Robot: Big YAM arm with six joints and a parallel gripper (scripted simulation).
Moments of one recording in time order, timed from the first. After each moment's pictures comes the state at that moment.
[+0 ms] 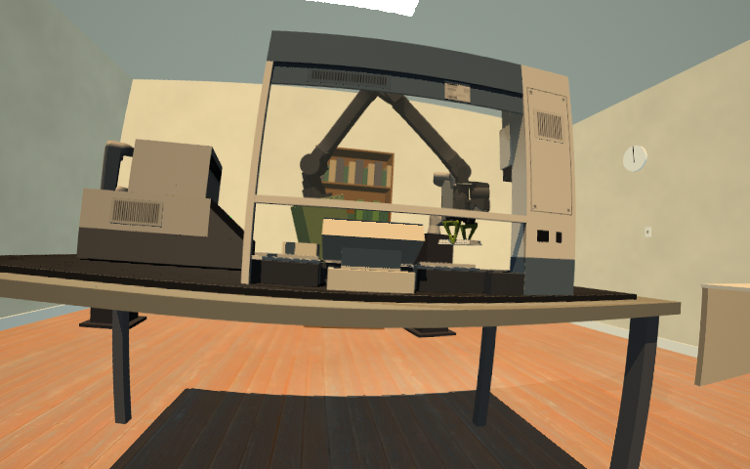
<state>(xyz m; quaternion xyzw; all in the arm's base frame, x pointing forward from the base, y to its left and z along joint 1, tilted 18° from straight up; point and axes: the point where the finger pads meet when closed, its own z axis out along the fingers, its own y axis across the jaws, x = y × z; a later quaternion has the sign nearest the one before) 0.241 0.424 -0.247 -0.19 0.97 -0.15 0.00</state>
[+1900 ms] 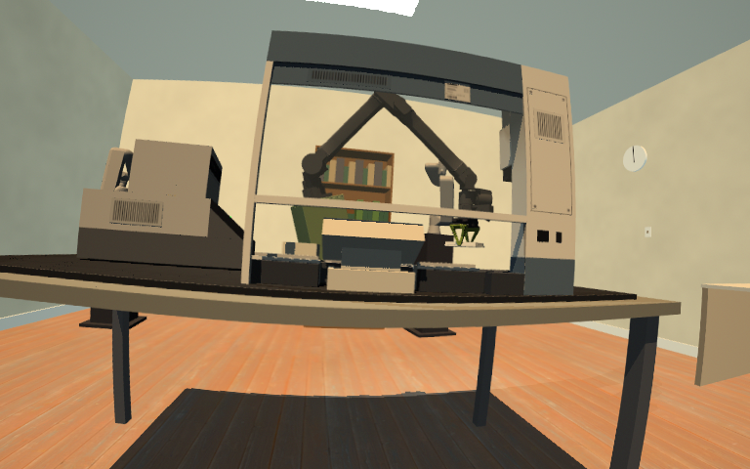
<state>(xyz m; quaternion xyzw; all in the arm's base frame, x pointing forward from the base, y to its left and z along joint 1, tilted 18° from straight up) 0.177 0.483 -0.272 -0.25 0.96 -0.15 -0.01</state>
